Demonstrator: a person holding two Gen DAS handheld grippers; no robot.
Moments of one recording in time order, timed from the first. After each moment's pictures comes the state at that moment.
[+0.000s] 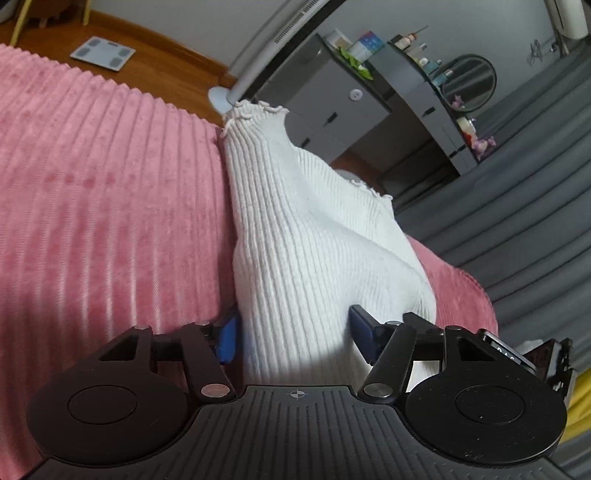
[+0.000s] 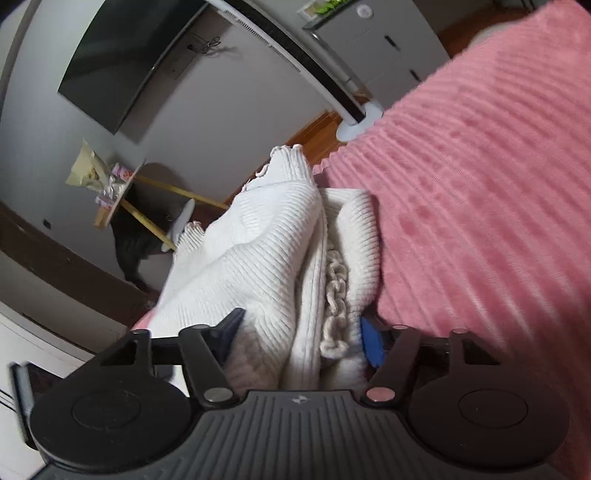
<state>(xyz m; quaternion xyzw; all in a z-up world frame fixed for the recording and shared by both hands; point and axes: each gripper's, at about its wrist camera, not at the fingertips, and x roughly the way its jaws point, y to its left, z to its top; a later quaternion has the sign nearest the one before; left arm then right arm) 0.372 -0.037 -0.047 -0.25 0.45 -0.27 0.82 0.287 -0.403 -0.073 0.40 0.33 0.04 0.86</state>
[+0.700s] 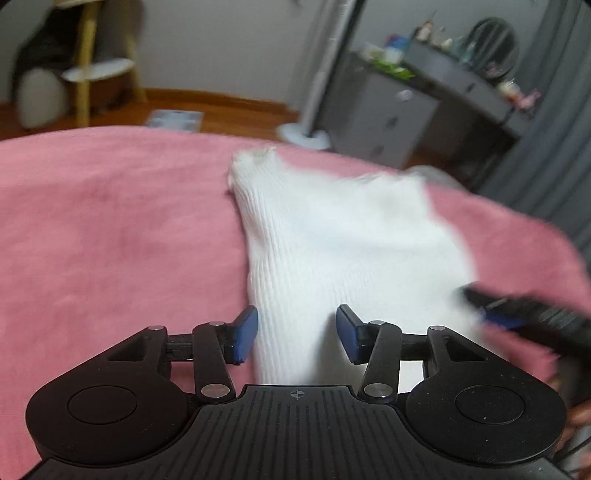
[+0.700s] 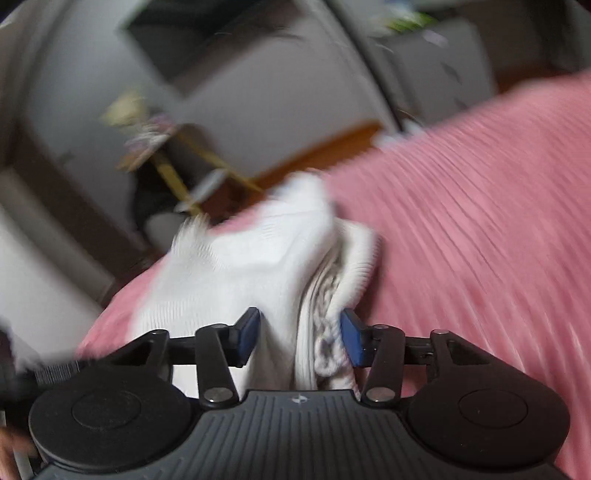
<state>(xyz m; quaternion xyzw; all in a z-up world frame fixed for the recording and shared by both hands) 0.248 0.039 0.006 -0.06 0.41 -0.14 0.90 0.222 -0.277 -0.027 0.29 0.32 0.04 0.90</state>
